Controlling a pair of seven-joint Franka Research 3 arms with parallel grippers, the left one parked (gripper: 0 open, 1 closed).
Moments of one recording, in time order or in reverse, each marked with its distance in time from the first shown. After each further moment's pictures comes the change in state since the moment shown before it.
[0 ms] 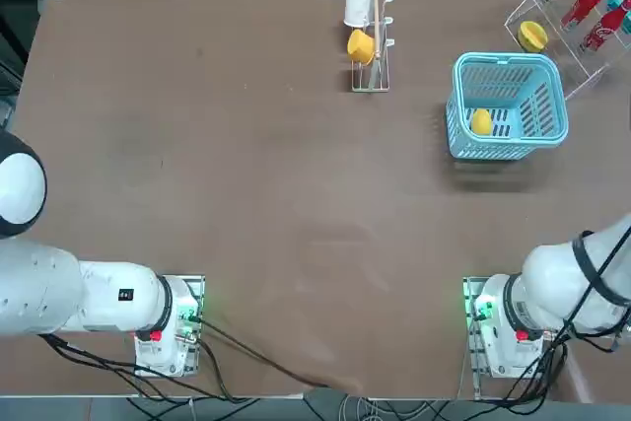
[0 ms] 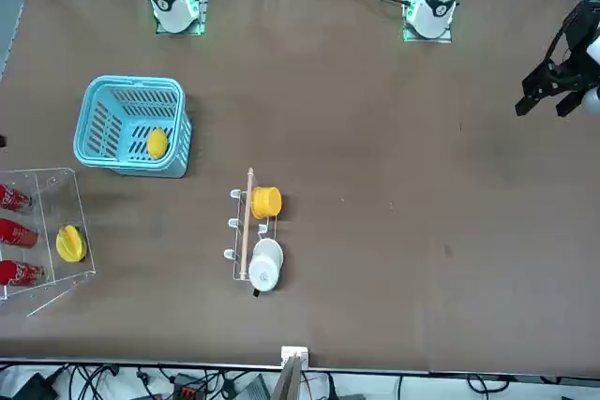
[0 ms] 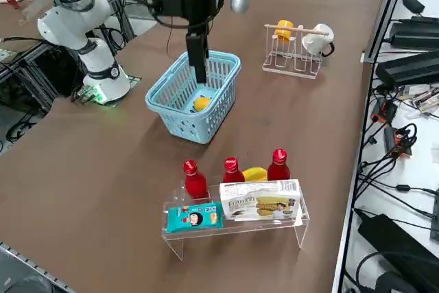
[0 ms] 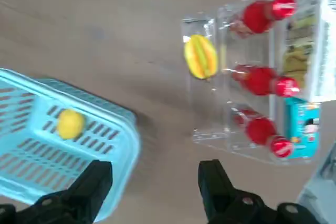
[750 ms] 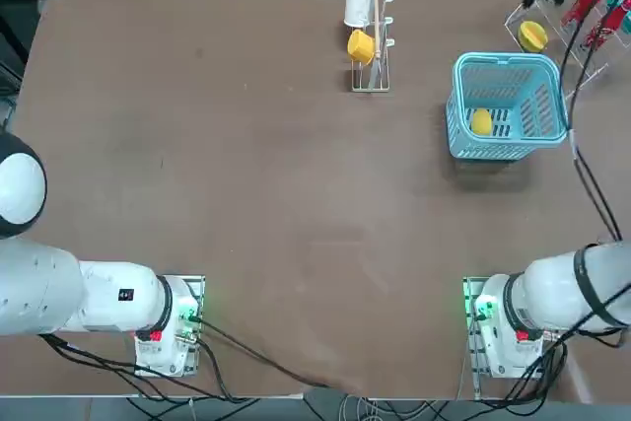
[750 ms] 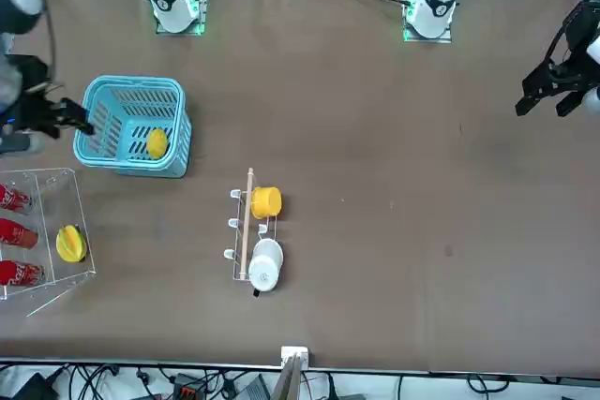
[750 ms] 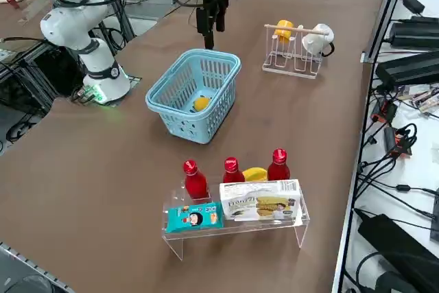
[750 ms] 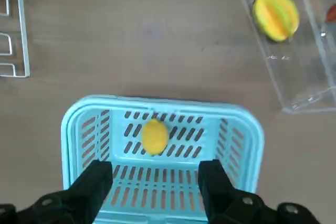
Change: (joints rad) arm 0.234 -0.295 0.005 -0.533 0.026 0.221 0.561
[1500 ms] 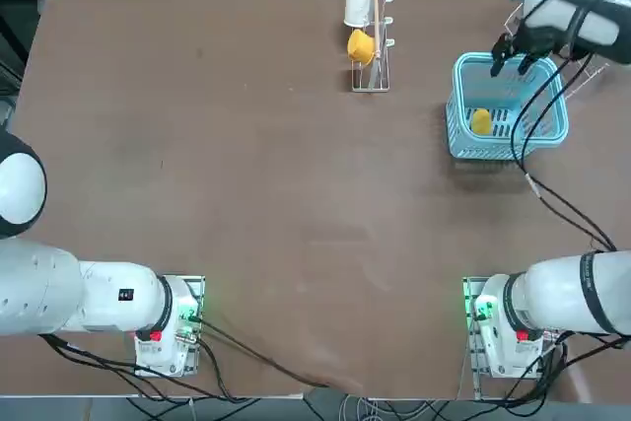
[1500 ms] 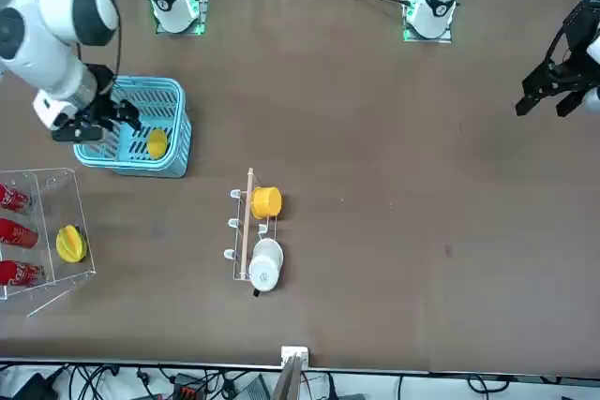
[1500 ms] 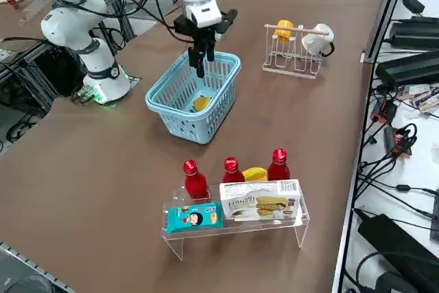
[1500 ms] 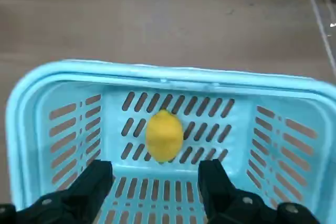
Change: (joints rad) arm 0.046 -0.076 -0.001 -0.458 0.000 0.426 0.033
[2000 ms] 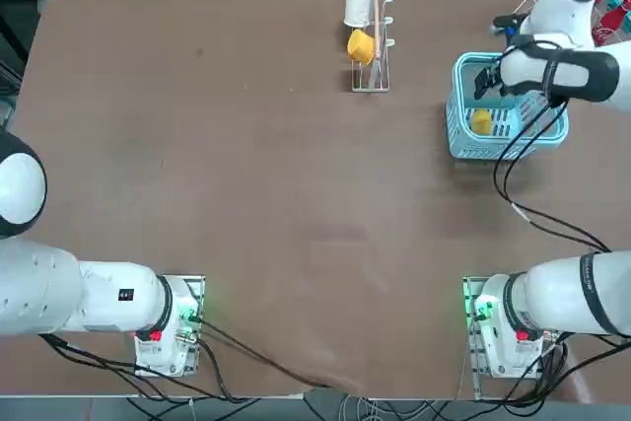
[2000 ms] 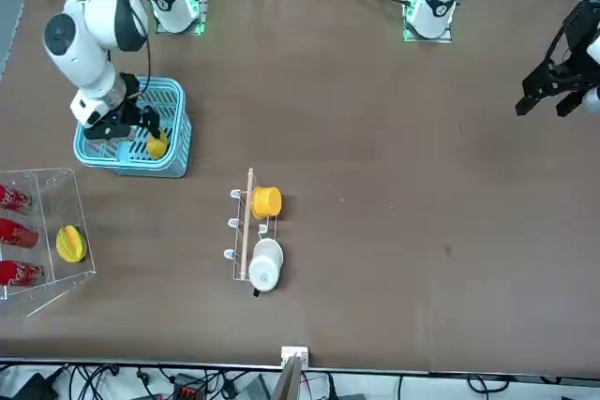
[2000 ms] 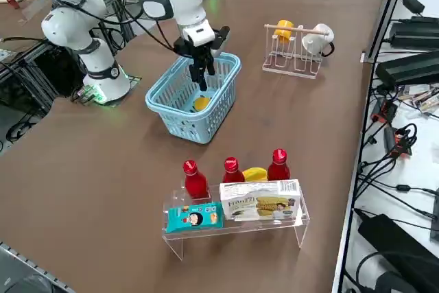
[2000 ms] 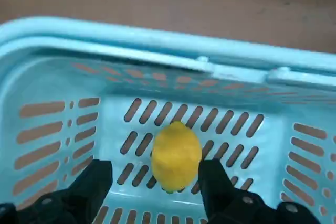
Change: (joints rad) arm 0.035 0.008 0.000 -0.211 -0.003 0.318 -0.029
